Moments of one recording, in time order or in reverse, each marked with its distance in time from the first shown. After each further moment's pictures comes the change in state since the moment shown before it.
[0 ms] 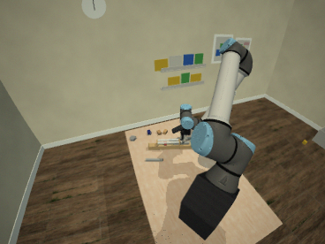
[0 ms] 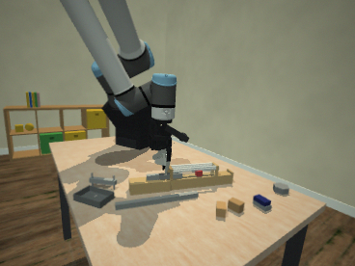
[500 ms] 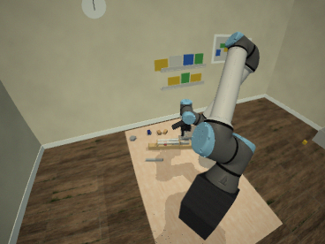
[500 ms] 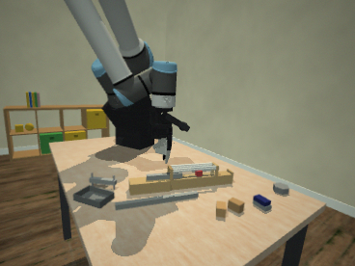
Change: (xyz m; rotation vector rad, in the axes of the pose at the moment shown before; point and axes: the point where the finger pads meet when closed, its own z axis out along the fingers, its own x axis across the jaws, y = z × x) arm 0.000 0.000 -0.045 0.000 -0.001 0.000
